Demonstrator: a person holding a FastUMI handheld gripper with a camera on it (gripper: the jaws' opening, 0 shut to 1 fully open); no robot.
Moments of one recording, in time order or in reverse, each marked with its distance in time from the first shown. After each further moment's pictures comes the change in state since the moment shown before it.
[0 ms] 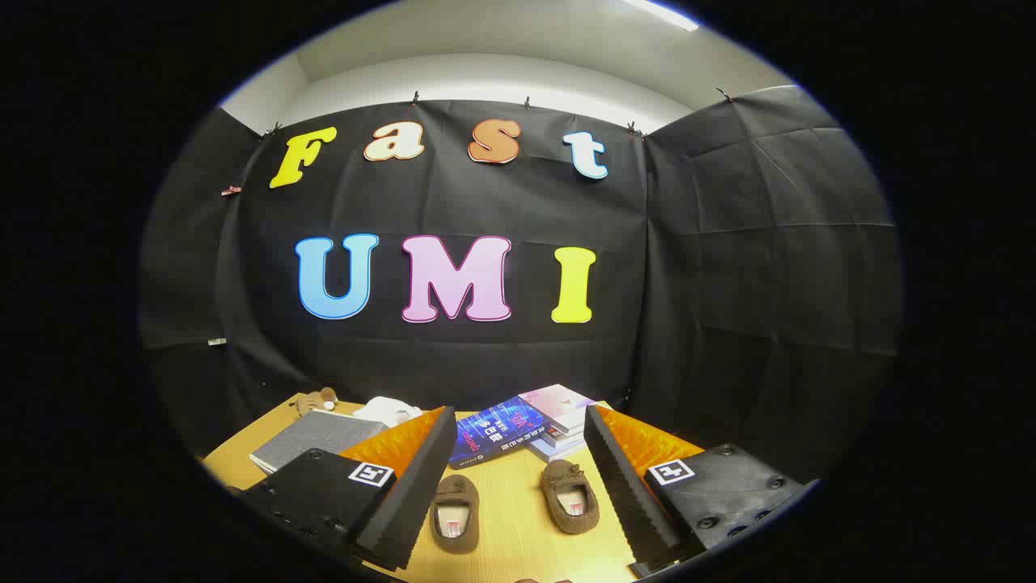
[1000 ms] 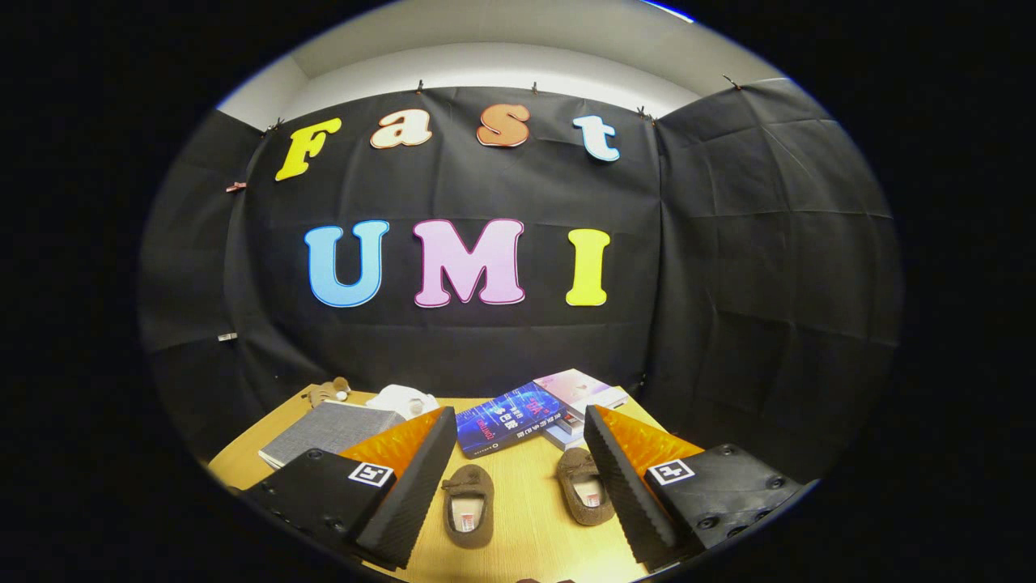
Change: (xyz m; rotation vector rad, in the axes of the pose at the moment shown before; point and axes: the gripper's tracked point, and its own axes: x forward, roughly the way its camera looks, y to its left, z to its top) arm 0.009 0.016 -0.013 0.020 0.068 0.043
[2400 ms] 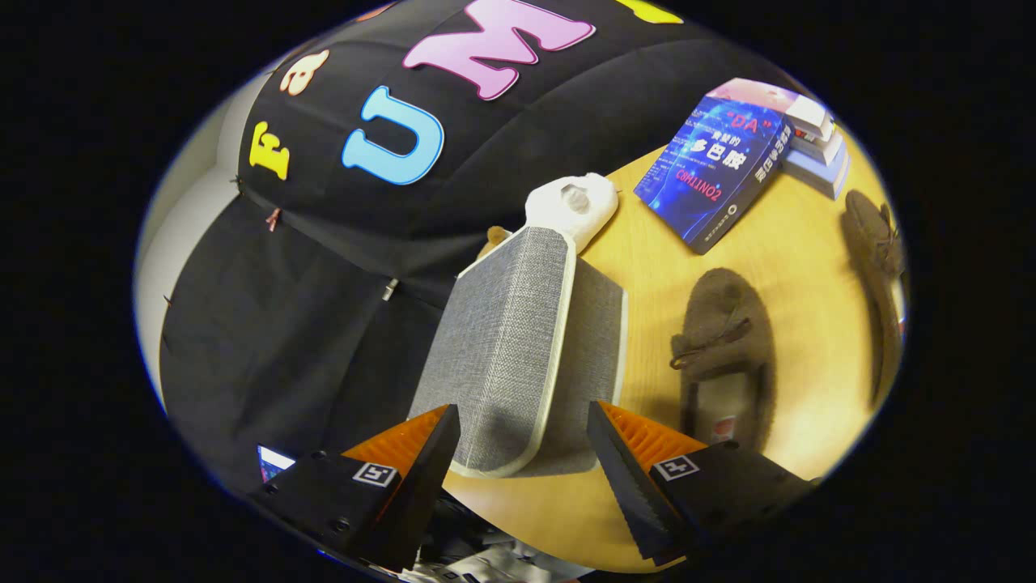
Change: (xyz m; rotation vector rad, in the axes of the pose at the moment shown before) arm 0.069 0.189 -0.198 0.661 0.838 0.732
